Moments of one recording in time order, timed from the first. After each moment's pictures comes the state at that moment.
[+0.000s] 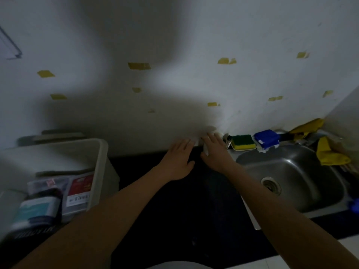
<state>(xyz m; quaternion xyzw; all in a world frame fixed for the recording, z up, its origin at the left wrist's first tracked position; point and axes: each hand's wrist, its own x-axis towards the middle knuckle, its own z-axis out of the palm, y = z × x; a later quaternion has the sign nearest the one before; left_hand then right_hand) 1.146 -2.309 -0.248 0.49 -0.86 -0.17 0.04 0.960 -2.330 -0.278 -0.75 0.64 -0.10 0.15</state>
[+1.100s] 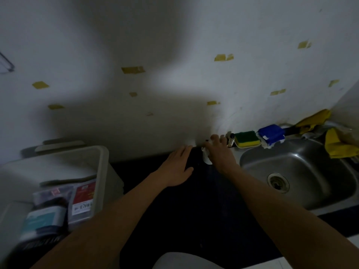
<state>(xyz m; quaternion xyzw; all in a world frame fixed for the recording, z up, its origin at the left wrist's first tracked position) 1.161 -2.317 -0.274 0.49 -0.83 -0.25 0.02 0.951 -2.350 -0.317 -0.75 0.66 -0.03 0.03</state>
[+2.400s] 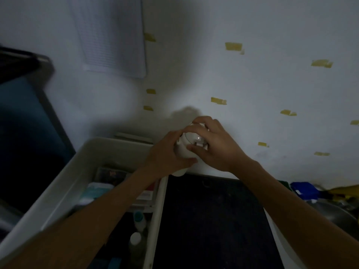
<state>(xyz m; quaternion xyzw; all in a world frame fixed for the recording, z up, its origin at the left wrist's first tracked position) 1.364 -2.255 -0.153 0.54 -0.68 -0.21 0.45 1.176 -2.277 -0.079 -0.92 0.31 -0.25 0.03</state>
